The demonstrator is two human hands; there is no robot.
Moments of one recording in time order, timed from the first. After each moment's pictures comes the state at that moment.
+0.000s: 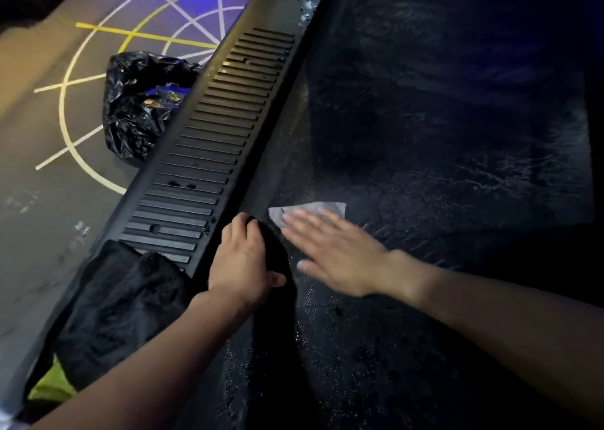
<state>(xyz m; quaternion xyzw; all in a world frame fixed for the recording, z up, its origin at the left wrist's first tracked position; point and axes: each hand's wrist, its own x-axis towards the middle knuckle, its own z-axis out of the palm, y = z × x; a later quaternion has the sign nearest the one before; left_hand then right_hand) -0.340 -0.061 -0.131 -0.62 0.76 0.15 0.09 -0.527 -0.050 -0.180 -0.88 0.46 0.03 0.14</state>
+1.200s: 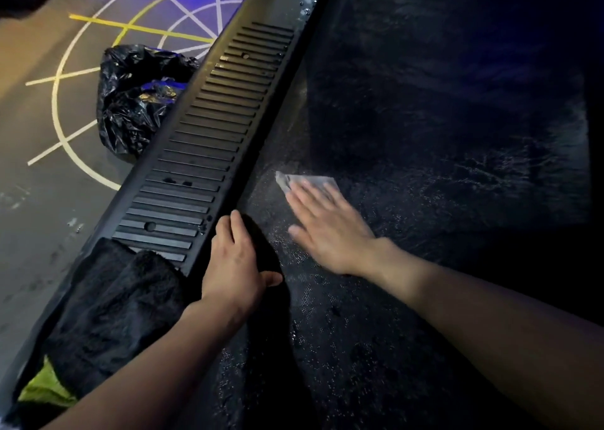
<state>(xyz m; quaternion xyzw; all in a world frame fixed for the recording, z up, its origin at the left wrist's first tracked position) -0.336 -0.052 -0.136 -0.67 0.71 0.21 0.04 -0.517 -0.072 -0.172 -0.83 0.54 0.01 0.14</state>
